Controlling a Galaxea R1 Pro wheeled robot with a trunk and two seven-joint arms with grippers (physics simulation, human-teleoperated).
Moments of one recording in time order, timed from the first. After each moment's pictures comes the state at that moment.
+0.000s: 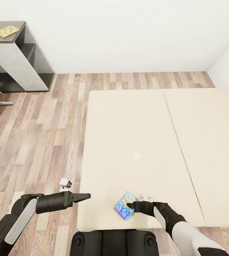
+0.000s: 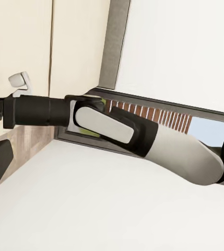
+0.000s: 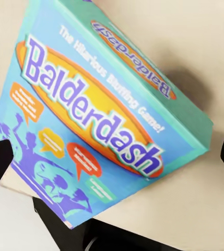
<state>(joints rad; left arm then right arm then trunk) -0.35 0.32 -0.14 -1.37 0.75 1.01 -1.03 -0.71 0.04 -0.06 -0.29 -0.01 0.27 0.42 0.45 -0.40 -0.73</state>
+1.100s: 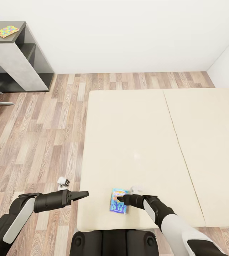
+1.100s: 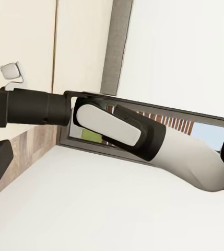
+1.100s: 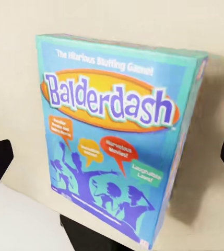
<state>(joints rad) -0.35 0.32 -0.11 -1.37 0.75 1.01 -1.03 -0.76 0.13 -0.06 -0.29 -0.01 0.28 0.42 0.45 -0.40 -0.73</state>
